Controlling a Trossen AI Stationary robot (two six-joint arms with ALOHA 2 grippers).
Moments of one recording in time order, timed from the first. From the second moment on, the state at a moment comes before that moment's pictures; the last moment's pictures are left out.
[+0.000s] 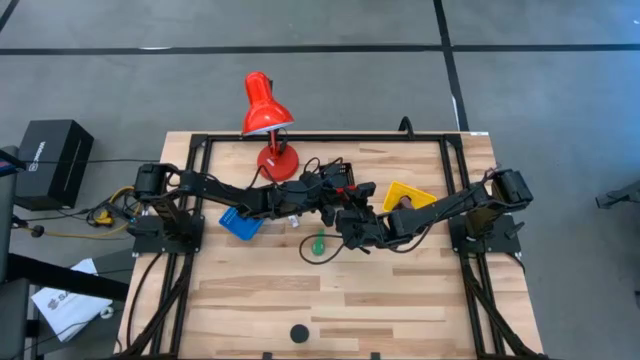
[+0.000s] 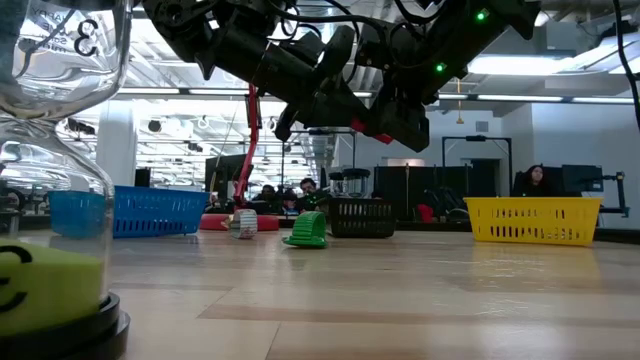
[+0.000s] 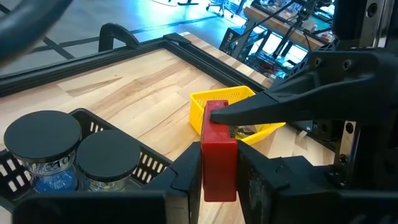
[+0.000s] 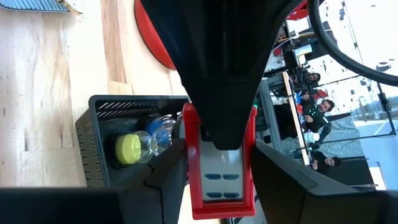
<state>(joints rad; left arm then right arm) 0.03 1.73 0.93 0.49 -0.36 -0.47 0.23 1.70 1.02 -0.17 1.08 -0.34</state>
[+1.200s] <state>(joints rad) 0.08 1.73 0.93 0.37 -0.36 -0.45 0.24 1.70 1.02 -0.21 1.11 -0.32</state>
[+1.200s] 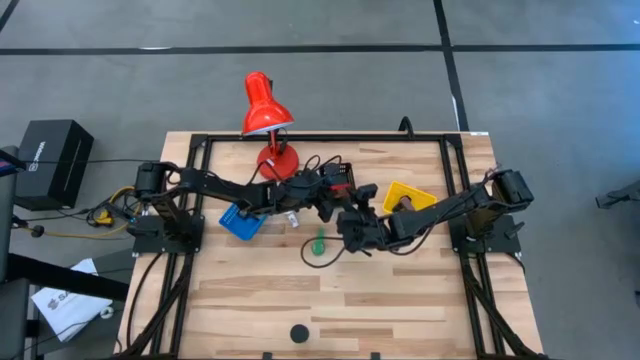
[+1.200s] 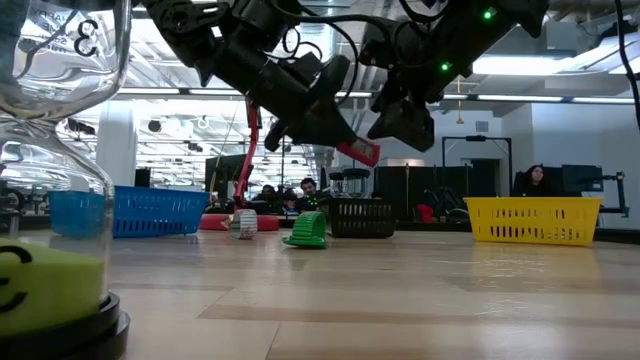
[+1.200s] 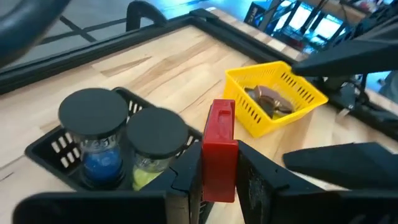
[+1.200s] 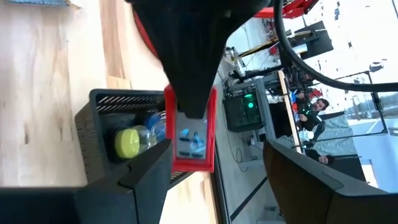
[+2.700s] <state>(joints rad) -0.09 0.79 0.32 -0.52 -0.52 -1.05 0.22 1.70 1.02 -0.24 0.86 -0.16</state>
